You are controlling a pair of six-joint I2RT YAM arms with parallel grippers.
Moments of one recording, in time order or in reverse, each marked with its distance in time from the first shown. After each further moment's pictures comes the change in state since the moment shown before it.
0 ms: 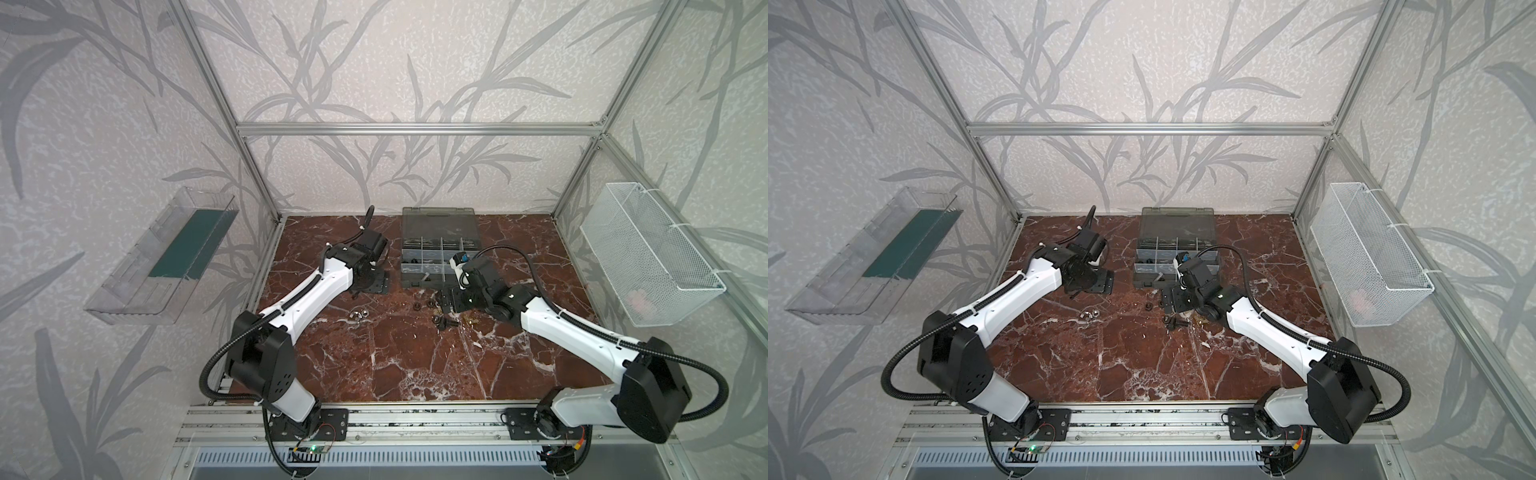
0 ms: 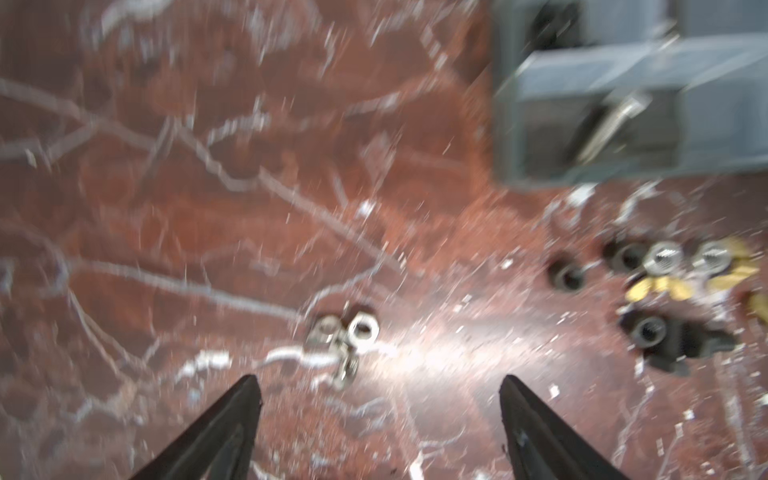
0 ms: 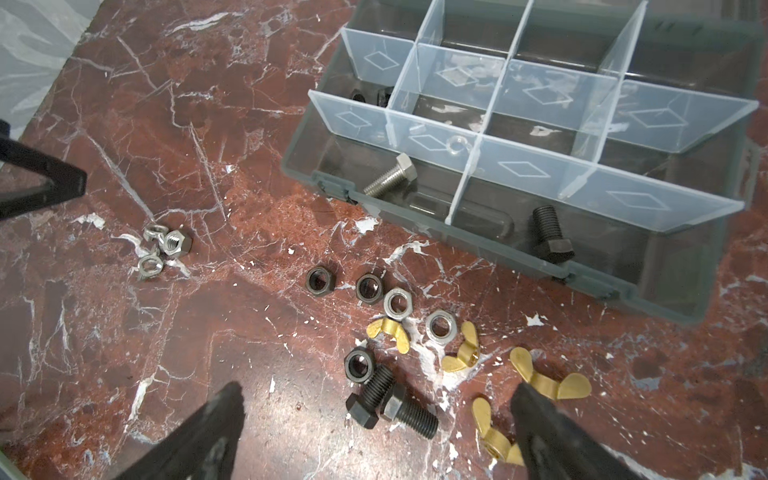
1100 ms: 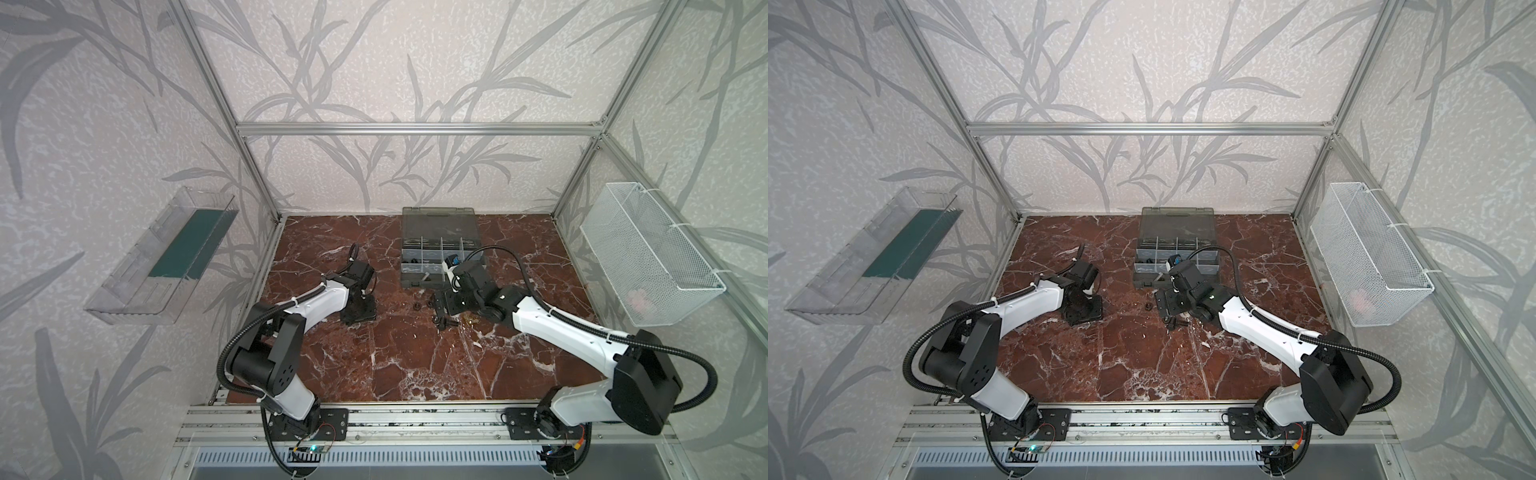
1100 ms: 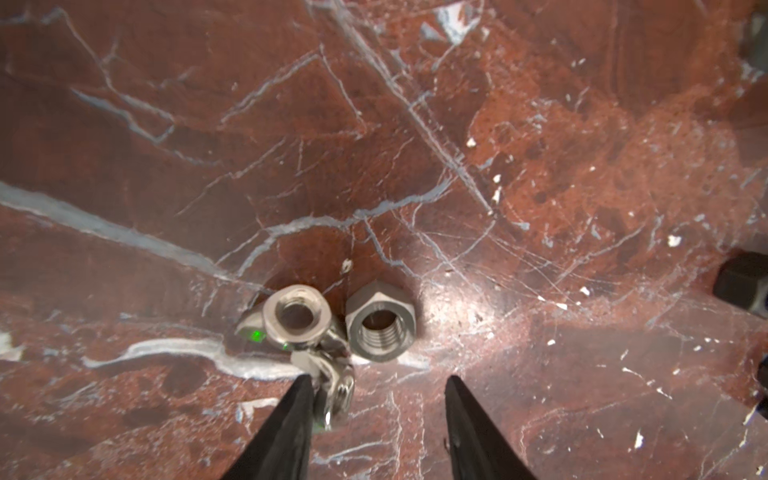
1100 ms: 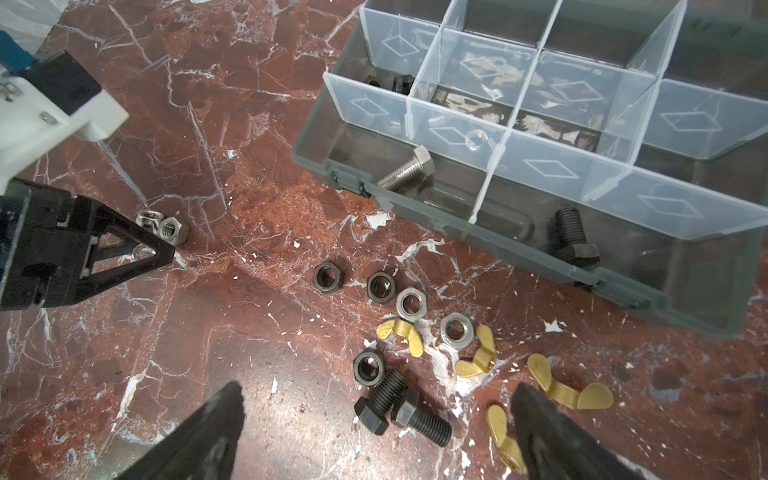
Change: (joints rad) left arm 0.077 0.083 -0.317 0.300 0.168 -0.159; right arm 0.046 0.043 0.017 0.003 0.033 0.001
